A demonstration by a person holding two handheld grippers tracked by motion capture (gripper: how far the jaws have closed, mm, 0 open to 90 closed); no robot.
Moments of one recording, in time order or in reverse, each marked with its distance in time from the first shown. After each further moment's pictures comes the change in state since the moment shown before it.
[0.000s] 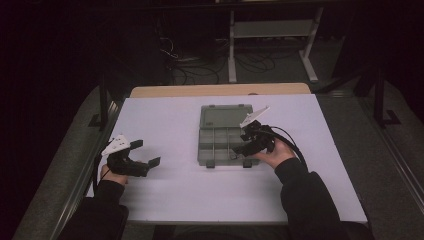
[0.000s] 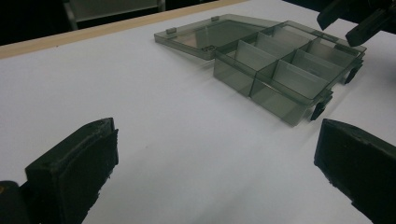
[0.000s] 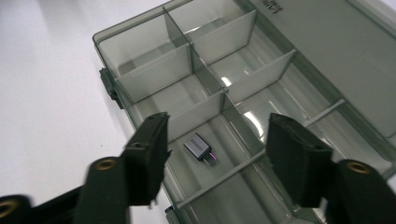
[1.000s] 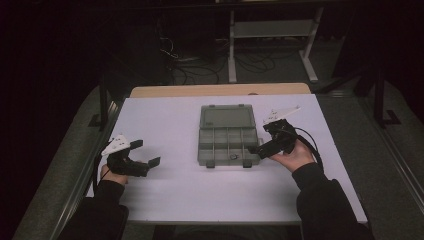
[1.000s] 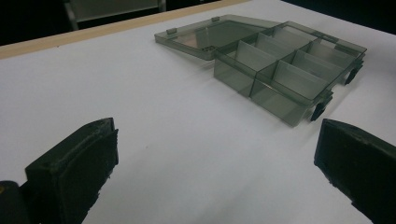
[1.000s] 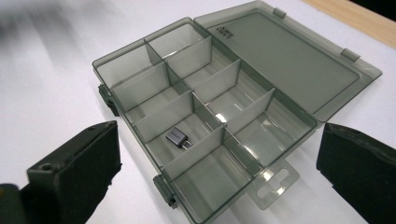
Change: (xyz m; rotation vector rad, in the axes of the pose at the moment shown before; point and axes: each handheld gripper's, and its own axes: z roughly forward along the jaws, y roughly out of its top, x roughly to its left) left arm 0.000 0.000 0.000 -0.001 0.002 -0.001; right arm -0.008 -0.028 -0.051 -0.164 -0.070 0.078
